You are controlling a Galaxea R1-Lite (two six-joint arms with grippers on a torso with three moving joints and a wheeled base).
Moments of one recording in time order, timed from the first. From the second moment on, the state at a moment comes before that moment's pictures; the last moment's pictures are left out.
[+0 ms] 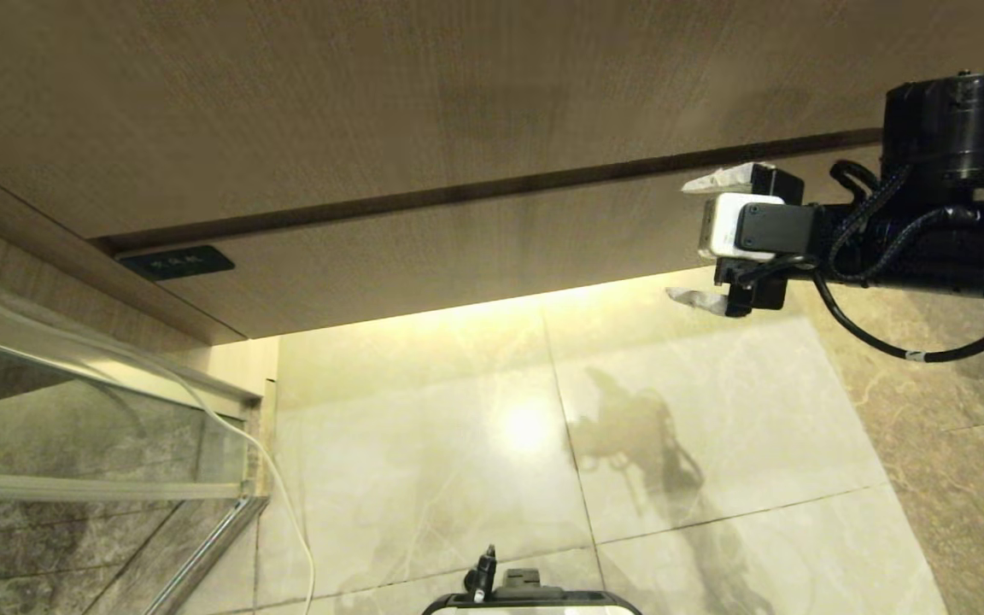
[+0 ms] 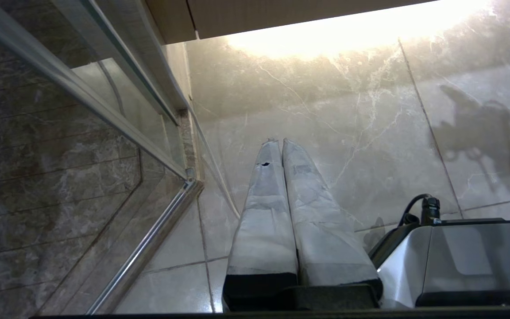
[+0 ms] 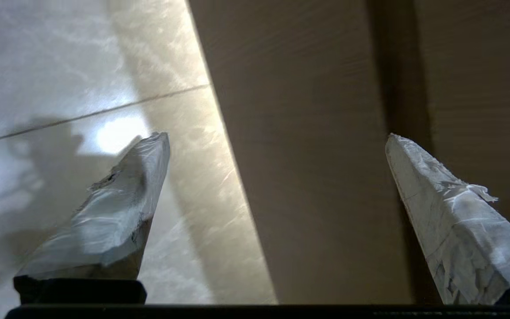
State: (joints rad) left arm 0.00 0.00 0.00 0.00 0.00 0.00; right arm 0.34 1.65 -1.23 -0.19 0.23 -1.31
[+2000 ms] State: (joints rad) left arm 0.00 0.00 0.00 0.00 0.00 0.00; right arm 0.34 1.98 -1.57 -0.09 0.22 -1.31
